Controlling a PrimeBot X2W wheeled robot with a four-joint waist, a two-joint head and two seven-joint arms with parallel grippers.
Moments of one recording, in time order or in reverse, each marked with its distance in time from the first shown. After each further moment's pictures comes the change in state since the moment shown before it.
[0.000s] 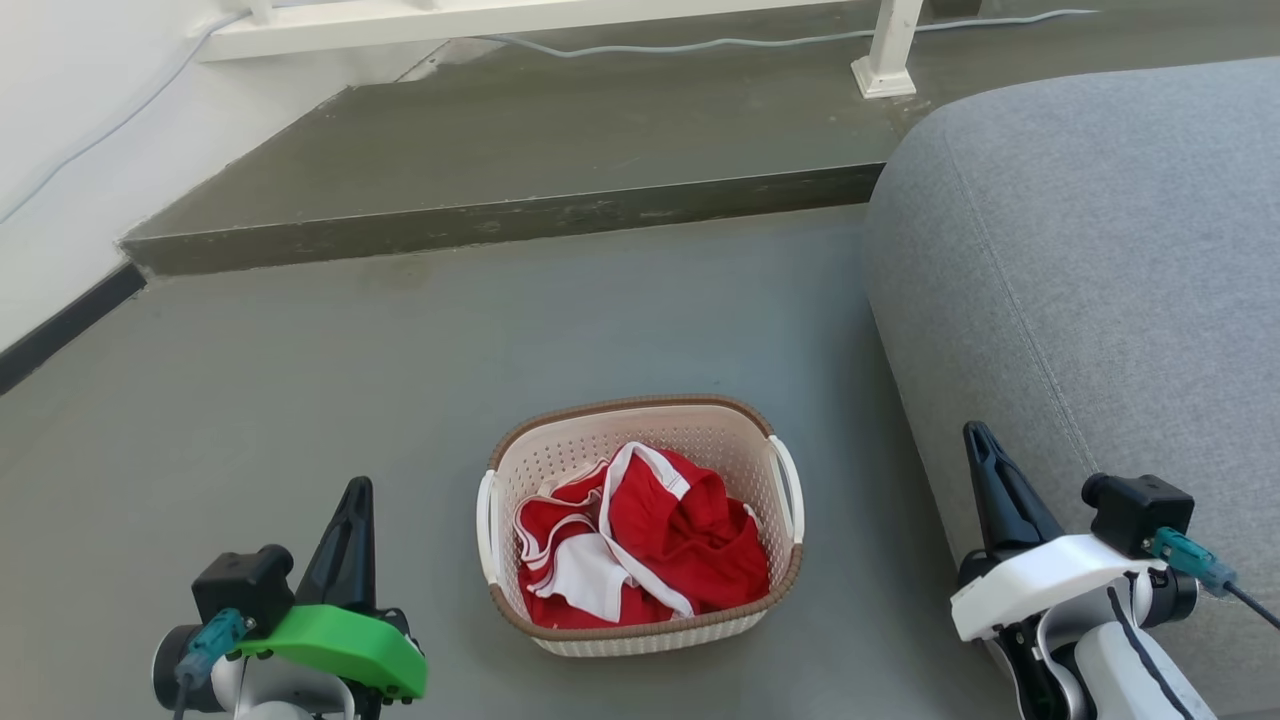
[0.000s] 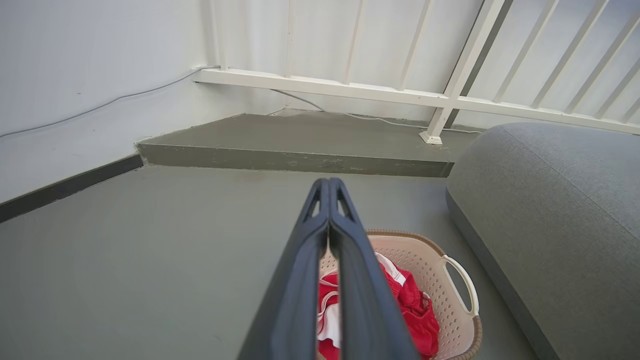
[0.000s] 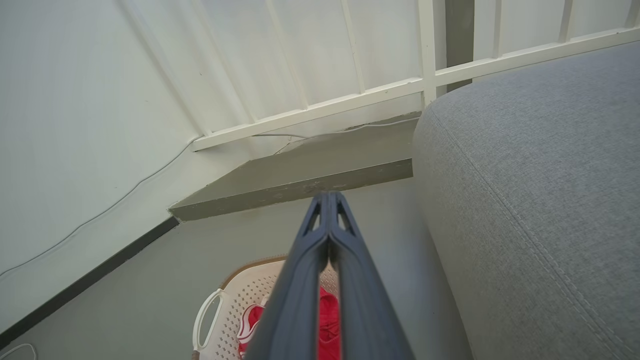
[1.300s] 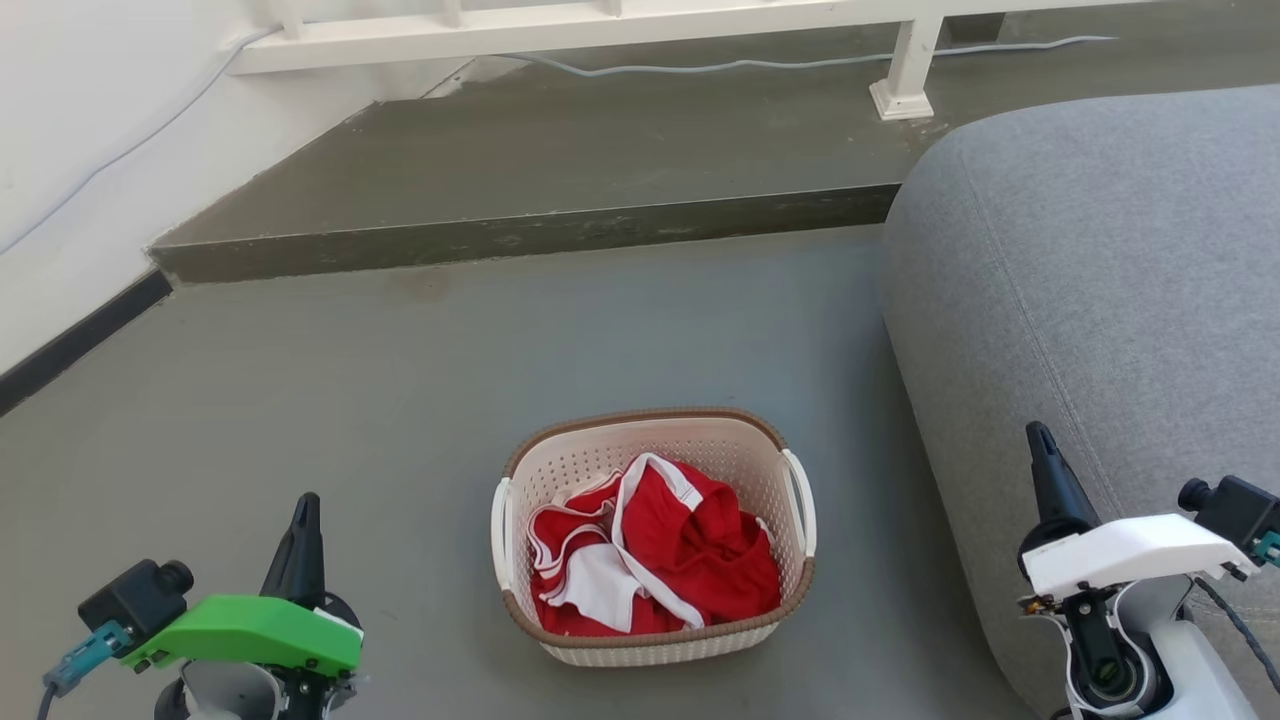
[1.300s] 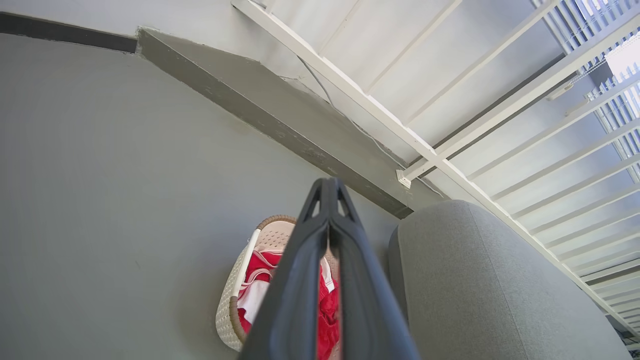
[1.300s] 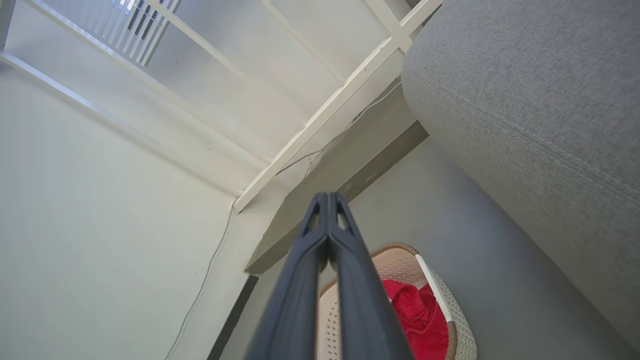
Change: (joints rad) left arm 0.000 -0.001 0.095 0.004 -0.502 -0.018 0.144; right arm -0.001 0.016 -0.124 -0.002 0.496 0.022 0.135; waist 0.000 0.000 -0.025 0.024
